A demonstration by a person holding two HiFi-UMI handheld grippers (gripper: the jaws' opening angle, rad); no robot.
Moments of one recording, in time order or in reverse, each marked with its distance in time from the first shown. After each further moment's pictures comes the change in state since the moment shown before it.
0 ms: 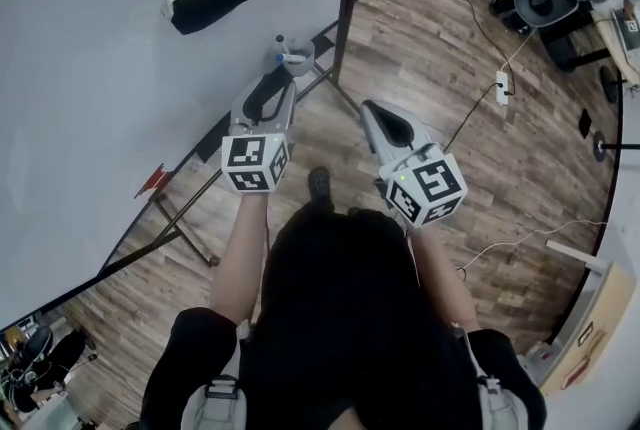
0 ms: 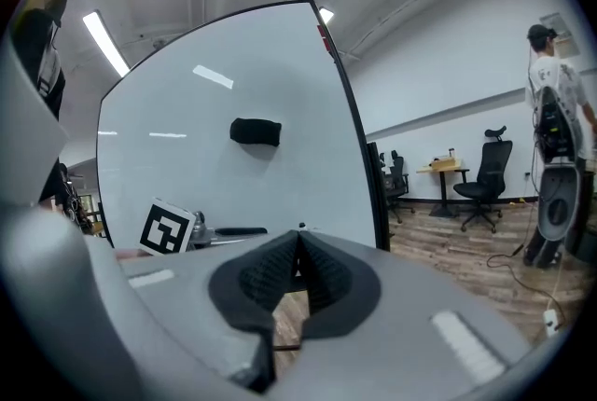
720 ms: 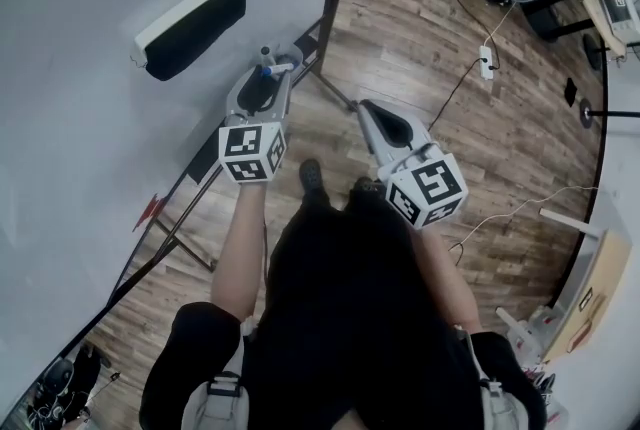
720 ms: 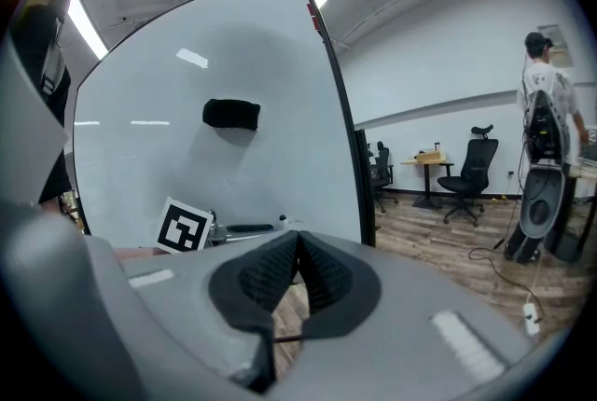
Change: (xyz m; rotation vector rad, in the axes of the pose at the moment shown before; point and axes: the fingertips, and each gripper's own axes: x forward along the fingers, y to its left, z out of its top) left arm 0.065 0.025 -0.019 -0.050 0.050 -0.074; right arm 0.032 -0.021 -0.005 0.010 0.079 -0.092
